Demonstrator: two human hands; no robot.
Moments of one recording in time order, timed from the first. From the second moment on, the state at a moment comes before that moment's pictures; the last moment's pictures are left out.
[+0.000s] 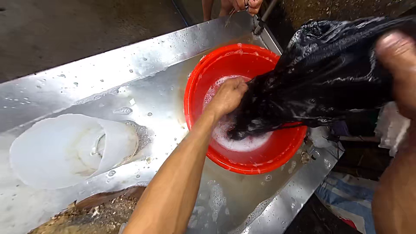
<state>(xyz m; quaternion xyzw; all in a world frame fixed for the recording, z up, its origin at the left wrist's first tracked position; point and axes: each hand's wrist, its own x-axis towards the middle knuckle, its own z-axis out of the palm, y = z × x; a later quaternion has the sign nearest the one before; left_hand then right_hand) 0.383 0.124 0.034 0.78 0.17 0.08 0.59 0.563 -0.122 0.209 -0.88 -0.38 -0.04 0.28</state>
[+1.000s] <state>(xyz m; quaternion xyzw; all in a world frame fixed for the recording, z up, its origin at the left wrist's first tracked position) 0.356 0.077 0.006 0.94 0.25 0.01 0.22 0.559 -0.072 0.008 -0.92 -0.32 0.18 0.10</state>
